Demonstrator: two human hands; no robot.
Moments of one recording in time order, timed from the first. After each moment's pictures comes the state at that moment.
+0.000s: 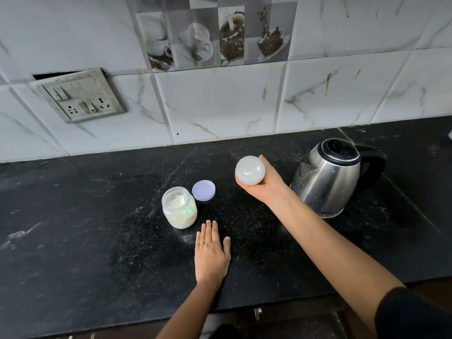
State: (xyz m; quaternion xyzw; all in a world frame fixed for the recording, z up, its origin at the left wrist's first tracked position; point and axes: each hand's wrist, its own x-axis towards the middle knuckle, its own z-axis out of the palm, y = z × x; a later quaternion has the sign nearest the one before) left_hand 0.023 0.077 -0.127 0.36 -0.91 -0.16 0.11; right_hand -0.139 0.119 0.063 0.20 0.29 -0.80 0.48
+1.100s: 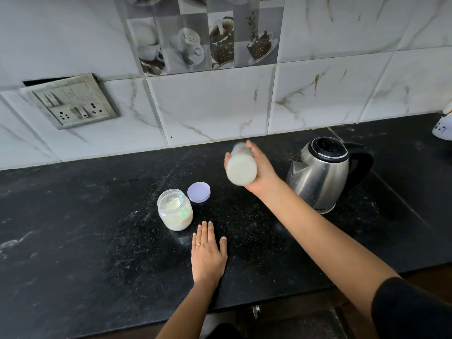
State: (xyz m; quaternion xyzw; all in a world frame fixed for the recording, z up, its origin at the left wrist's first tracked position) left_hand 0.023 0.077 -0.125 0.36 -0.91 -0.18 0.12; right_hand -0.143 0.114 0.072 0.05 0.28 -0.80 0.52
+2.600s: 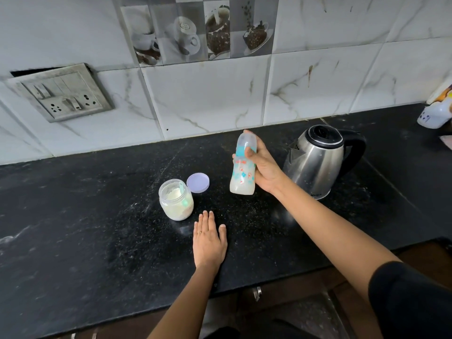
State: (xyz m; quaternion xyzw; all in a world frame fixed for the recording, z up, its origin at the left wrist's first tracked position) left_hand 0.028 0.070 -0.125 0.34 -0.91 -0.19 0.12; right_hand -0.155 0.134 0.030 -0.21 0.43 -0.79 0.39
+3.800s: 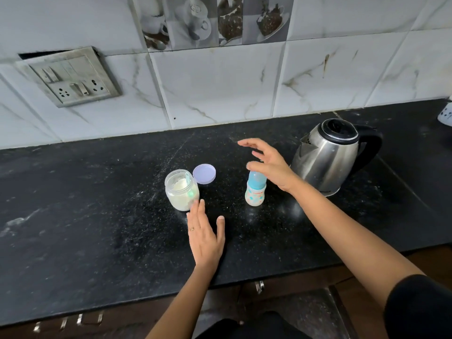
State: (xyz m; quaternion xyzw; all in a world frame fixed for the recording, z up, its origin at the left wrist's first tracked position) left_hand 0.048 0.073 -0.107 0.35 -0.84 -0.25 0.31; right_hand -0.152 0.148 0.025 -0.42 0.67 -0.56 0.24
